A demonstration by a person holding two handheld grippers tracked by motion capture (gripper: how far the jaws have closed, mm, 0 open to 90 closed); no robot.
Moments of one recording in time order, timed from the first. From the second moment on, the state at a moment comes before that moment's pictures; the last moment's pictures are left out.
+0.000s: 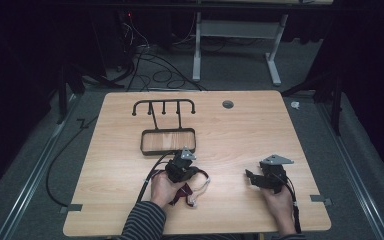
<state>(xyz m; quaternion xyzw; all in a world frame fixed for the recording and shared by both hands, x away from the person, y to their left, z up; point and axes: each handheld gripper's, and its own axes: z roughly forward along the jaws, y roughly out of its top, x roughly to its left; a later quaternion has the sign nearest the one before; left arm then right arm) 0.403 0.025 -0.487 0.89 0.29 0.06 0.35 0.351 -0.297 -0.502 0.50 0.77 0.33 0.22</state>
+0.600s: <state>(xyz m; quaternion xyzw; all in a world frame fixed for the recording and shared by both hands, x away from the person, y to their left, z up) 0.391 0.055 -0.450 0.85 0.32 0.12 0.41 0.351 -0.297 -0.502 0.51 0.77 0.33 0.22</state>
